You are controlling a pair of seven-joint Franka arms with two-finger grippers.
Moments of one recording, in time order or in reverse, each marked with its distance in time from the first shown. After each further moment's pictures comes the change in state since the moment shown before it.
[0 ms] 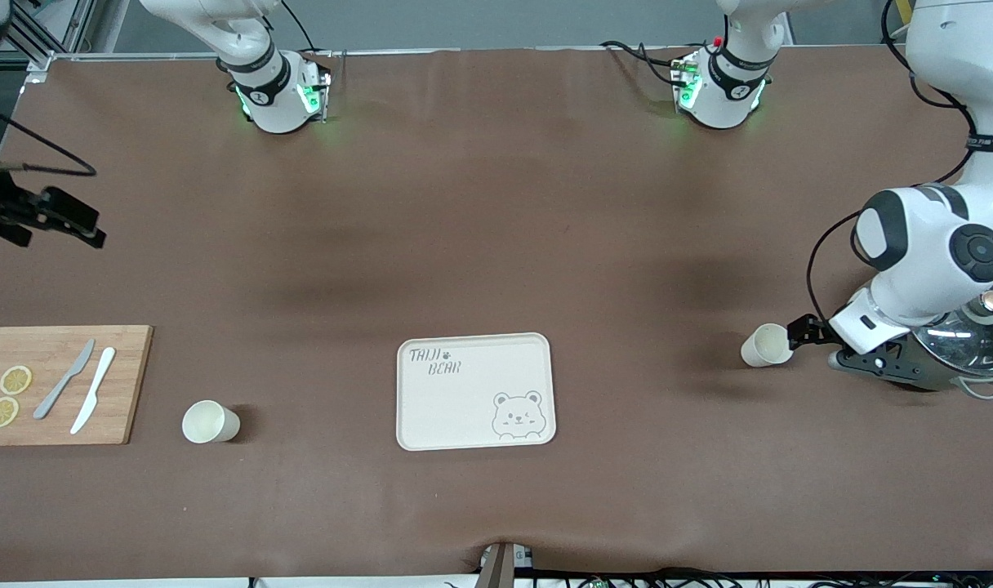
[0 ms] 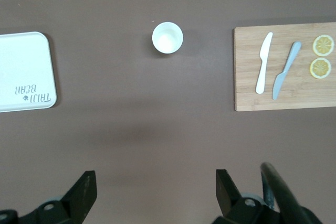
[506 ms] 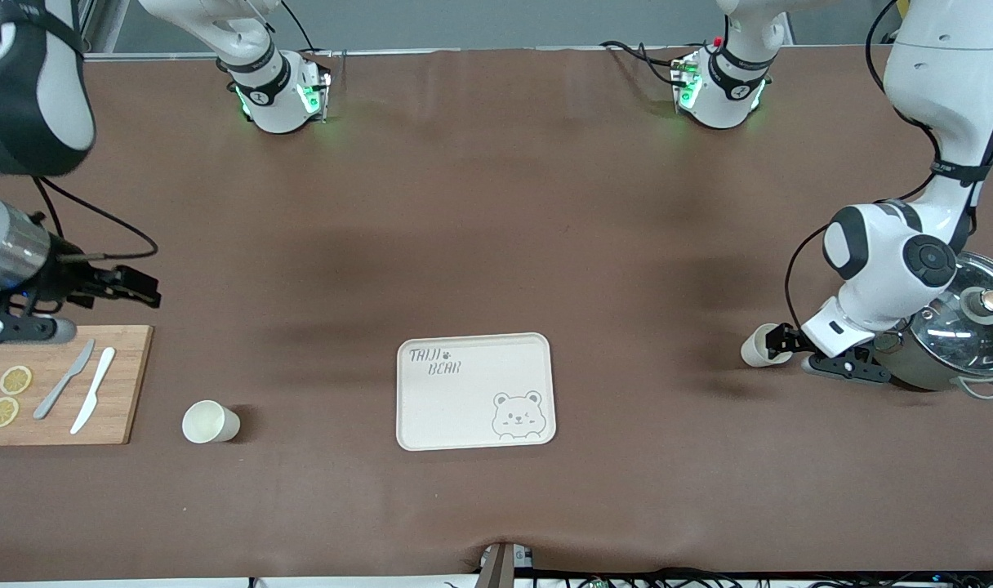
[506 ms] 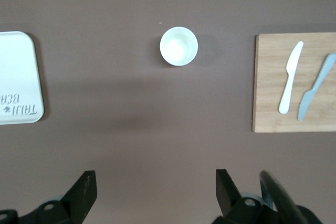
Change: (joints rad) left arm -0.006 0.089 -0.003 -0.052 0.000 0.196 0.000; right arm 0.026 0.169 0.001 -0.001 0.000 0.142 0.000
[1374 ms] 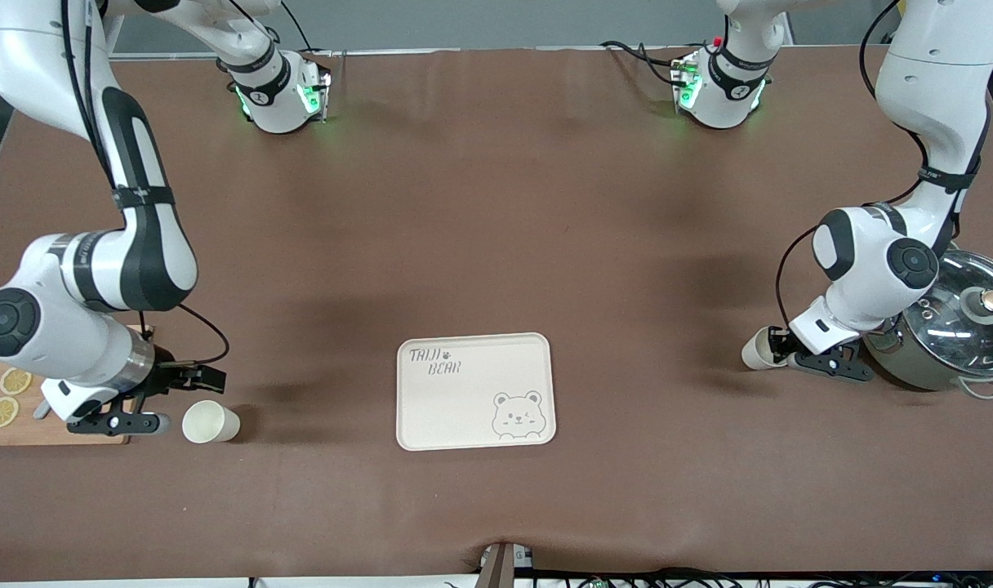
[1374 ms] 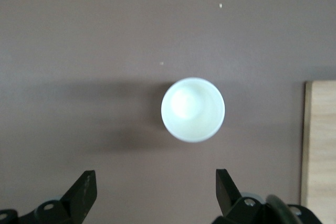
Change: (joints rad) left arm -0.004 0.015 -0.004 -0.019 0.000 0.020 0.036; right arm 0.005 0.316 -0.001 -0.001 0.005 0.407 0.001
